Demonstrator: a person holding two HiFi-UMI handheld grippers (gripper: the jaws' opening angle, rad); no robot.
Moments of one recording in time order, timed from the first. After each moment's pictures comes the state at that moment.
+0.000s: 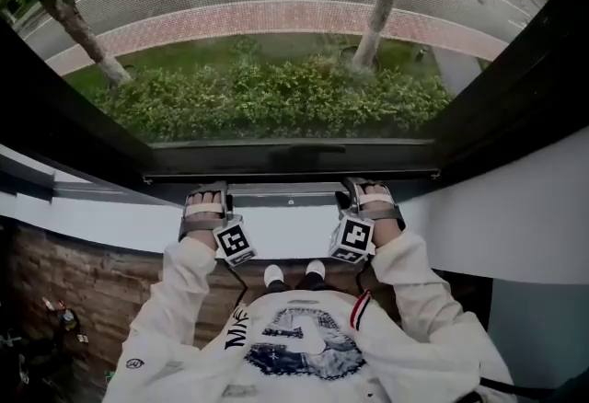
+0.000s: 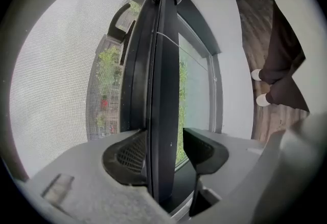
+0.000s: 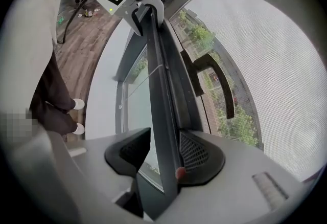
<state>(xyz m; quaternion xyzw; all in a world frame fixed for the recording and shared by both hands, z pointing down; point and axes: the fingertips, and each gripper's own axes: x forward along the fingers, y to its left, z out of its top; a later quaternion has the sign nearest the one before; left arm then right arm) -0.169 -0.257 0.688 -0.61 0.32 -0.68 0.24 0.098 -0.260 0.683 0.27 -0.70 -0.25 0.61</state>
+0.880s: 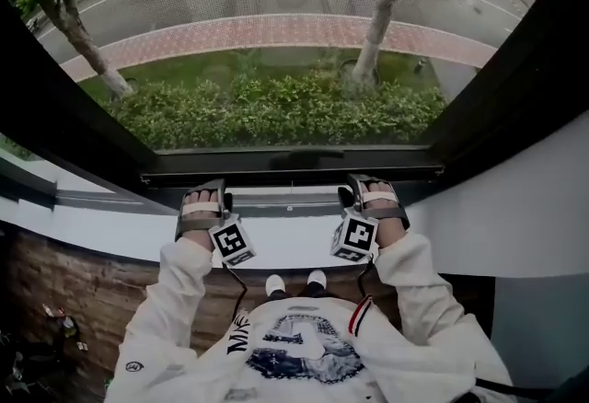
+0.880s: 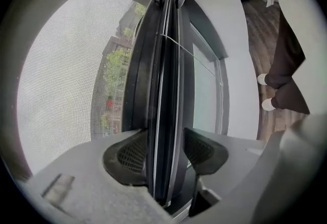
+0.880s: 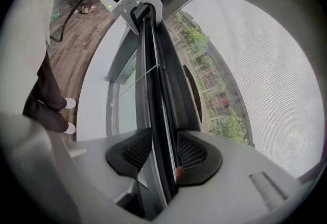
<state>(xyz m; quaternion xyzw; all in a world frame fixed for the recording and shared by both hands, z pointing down) -0.169 -0.264 0.644 -0.62 0.34 -0.66 0.24 0.101 -0.271 0.639 0.30 -0.69 -0.28 0.60</state>
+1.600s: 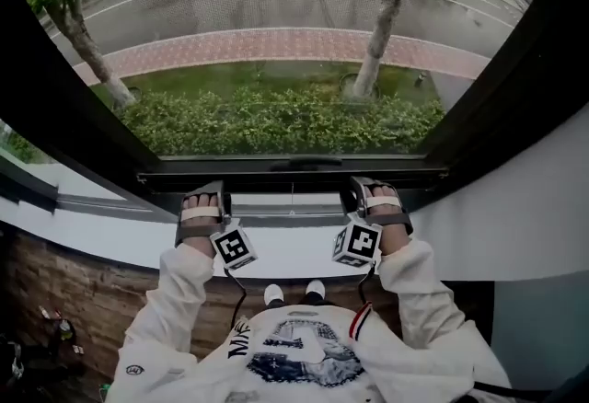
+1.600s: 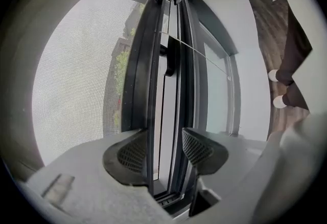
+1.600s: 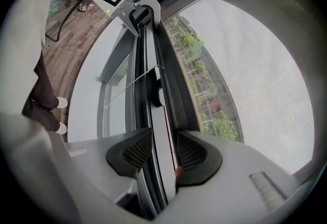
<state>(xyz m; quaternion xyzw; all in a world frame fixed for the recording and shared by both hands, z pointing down) -0.165 -0.271 0.594 -0.59 0.39 -0.65 0.28 0.100 -0.275 0.589 0.32 -0.69 -0.31 0.57</state>
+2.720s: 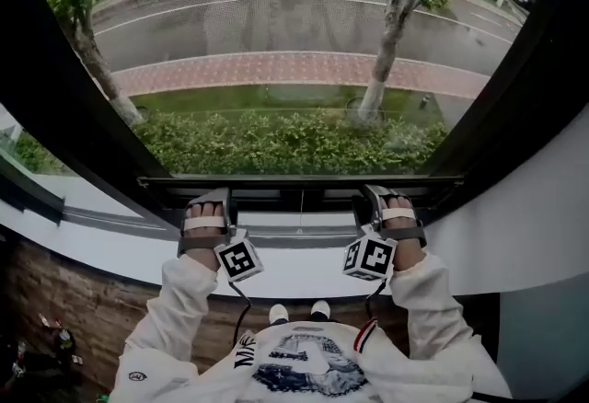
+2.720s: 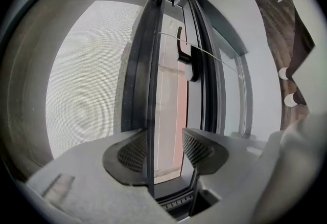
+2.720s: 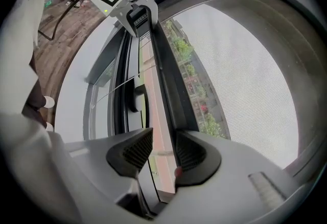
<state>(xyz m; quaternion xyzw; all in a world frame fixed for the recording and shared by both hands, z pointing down) -0.168 -0.277 0.539 -0.57 0.42 -0.63 0.32 0.099 -0.281 0.526 0.37 -0.67 -0.35 0.54</state>
